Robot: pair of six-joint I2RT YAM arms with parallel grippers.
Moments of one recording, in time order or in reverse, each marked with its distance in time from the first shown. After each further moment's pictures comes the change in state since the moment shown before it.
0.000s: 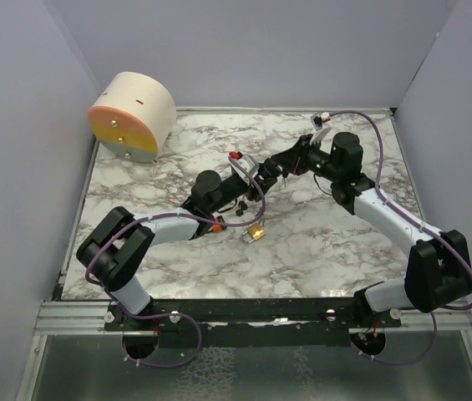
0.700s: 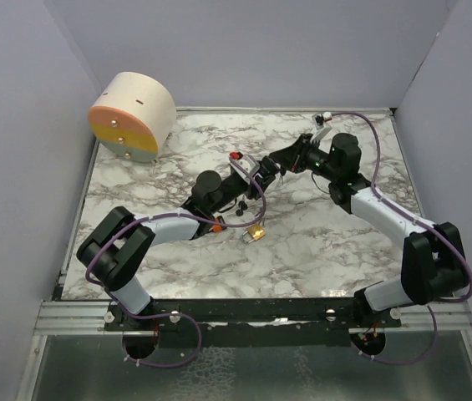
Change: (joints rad) left arm -0.001 0.002 0.000 0.019 -0.031 0.031; right arm -0.008 0.027 -0.030 0.121 -0.014 0.118
